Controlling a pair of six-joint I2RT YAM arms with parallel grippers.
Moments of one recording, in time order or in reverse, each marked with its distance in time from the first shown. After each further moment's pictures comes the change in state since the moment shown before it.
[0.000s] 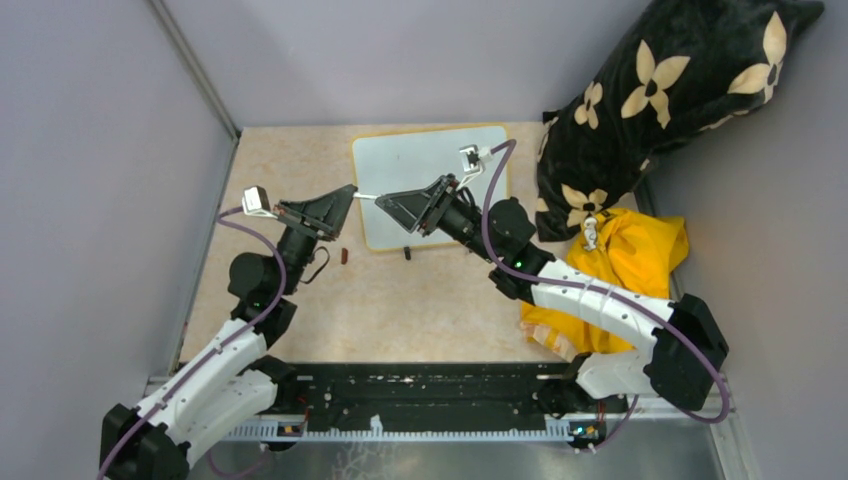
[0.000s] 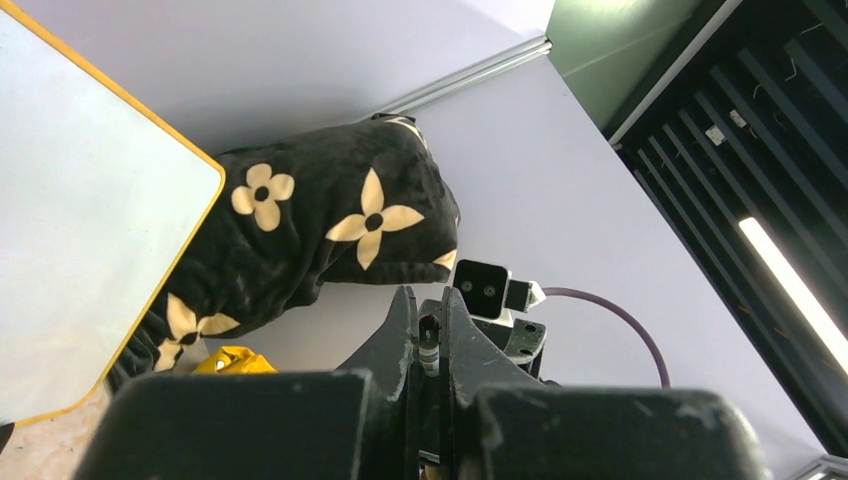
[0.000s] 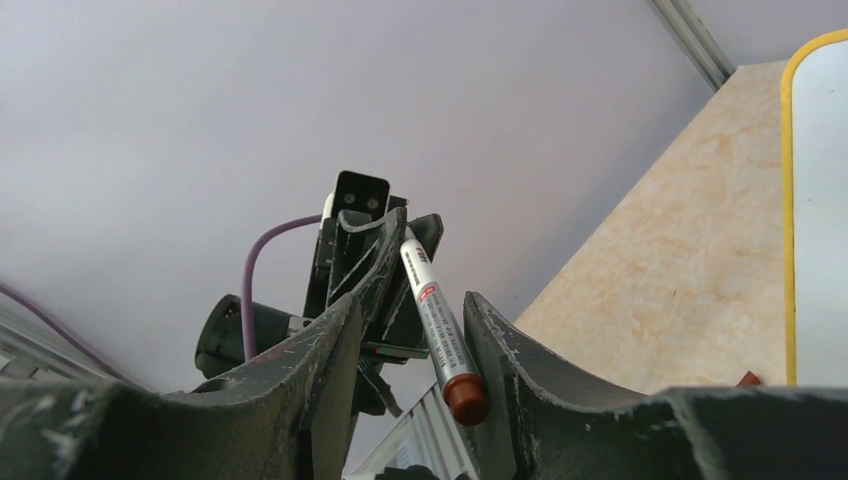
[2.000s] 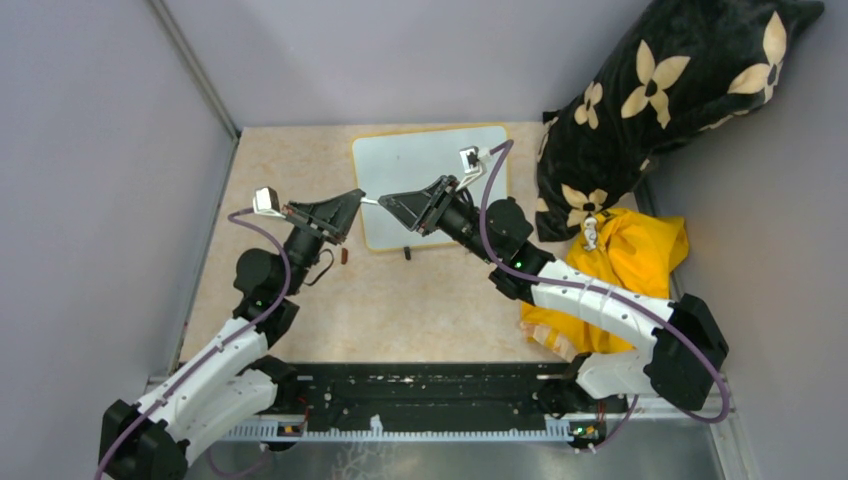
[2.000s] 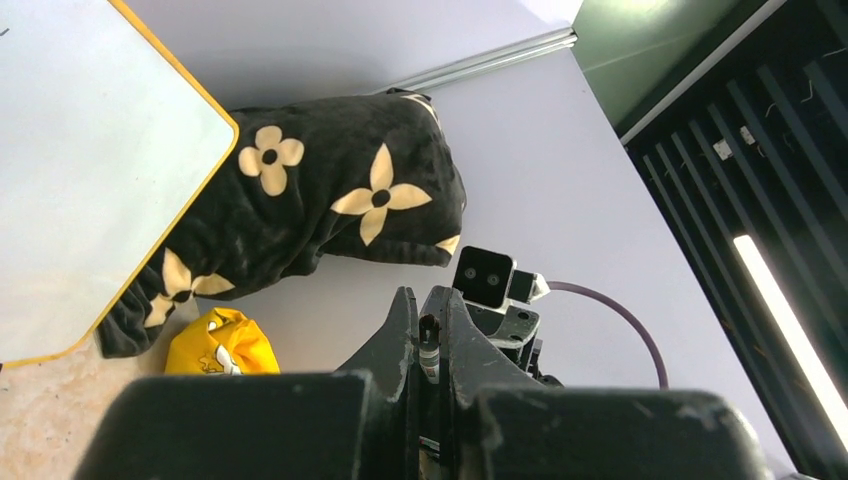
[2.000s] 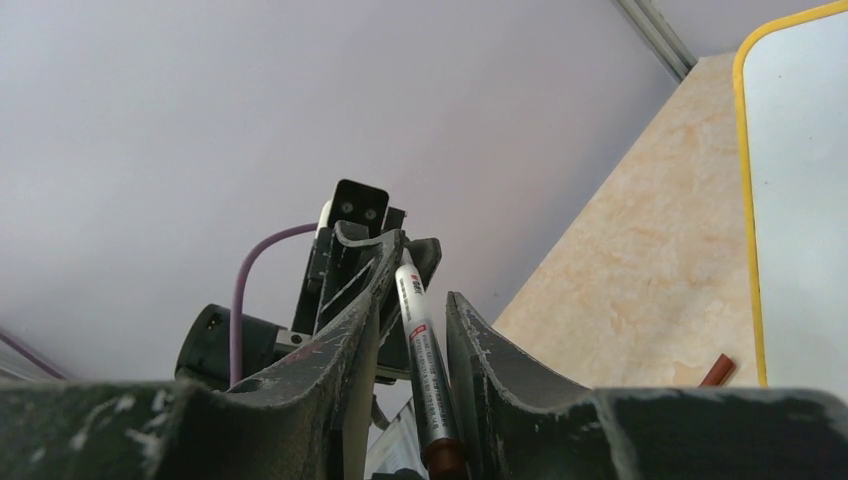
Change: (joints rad) left arm -0.011 0.013 0.000 -0.060 0.010 -0.071; right arm 0.004 0.000 -0.001 -0.043 0.055 0.001
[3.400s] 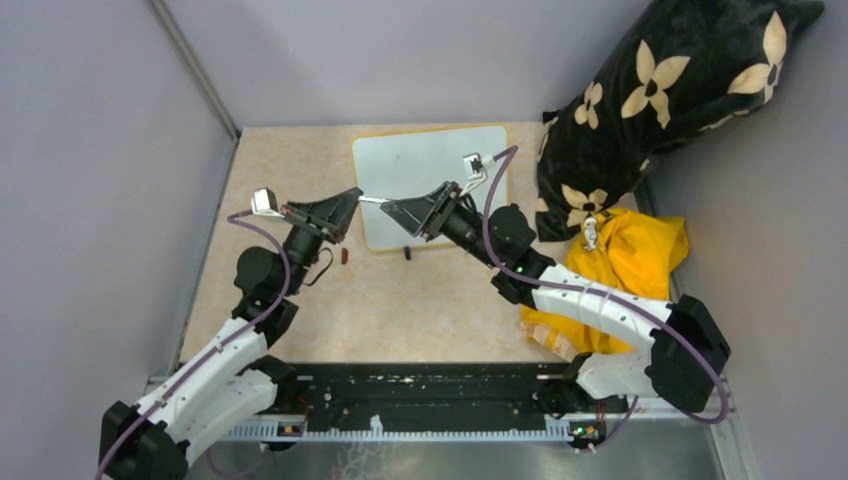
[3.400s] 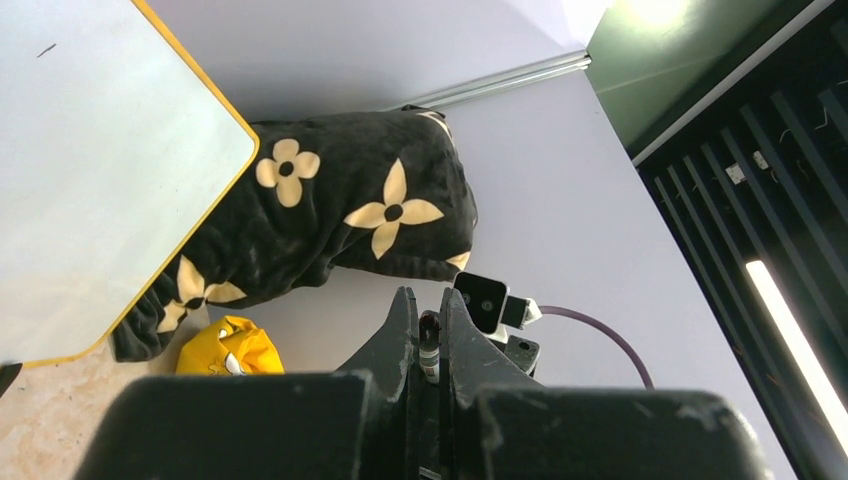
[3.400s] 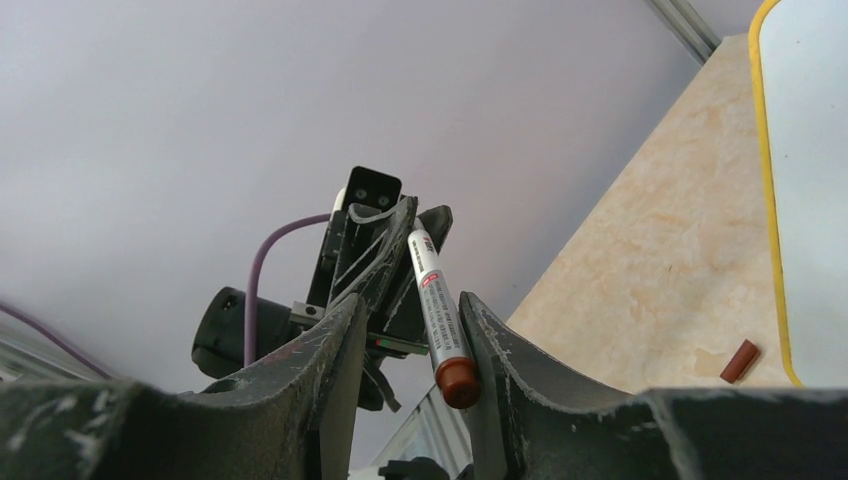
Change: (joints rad) left arm 0.000 -0.005 0.005 -0.045 -0.036 -0.013; right arm -0.009 -0.016 -0.066 0.064 -0.028 0.055
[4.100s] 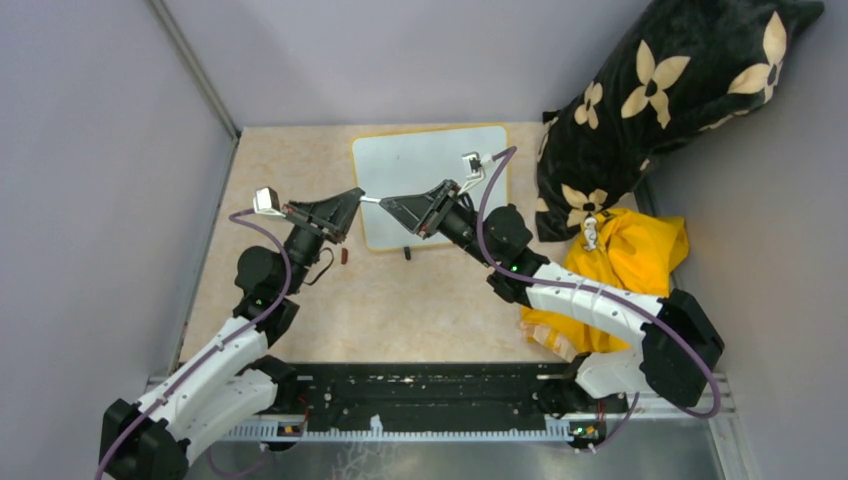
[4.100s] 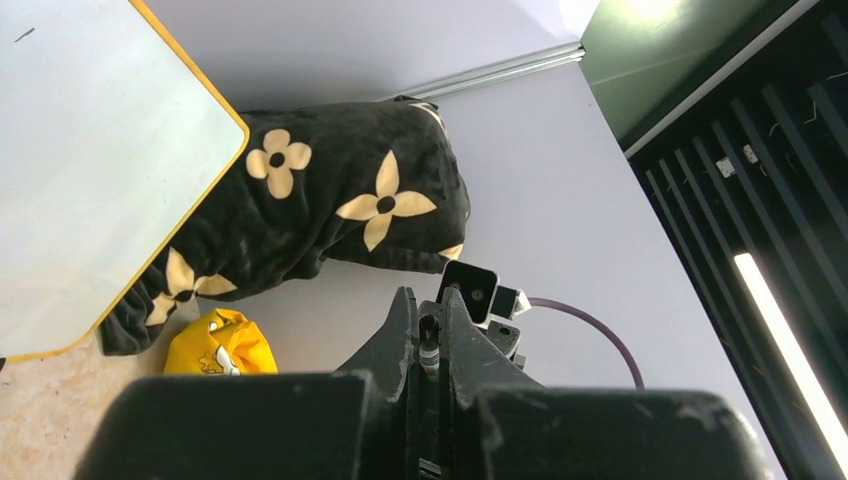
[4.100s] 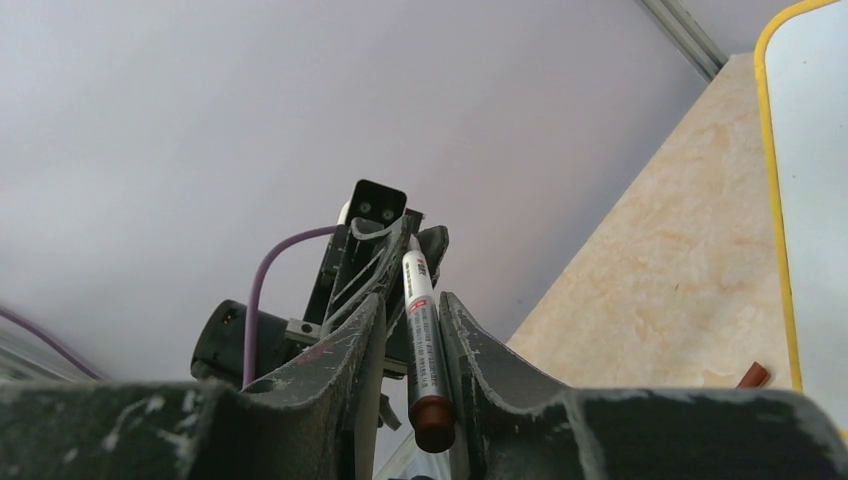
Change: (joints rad) left arm 0.000 0.012 0.000 0.016 0.021 -0.016; right arm -0.001 0.042 0.002 0.075 0.010 0.005
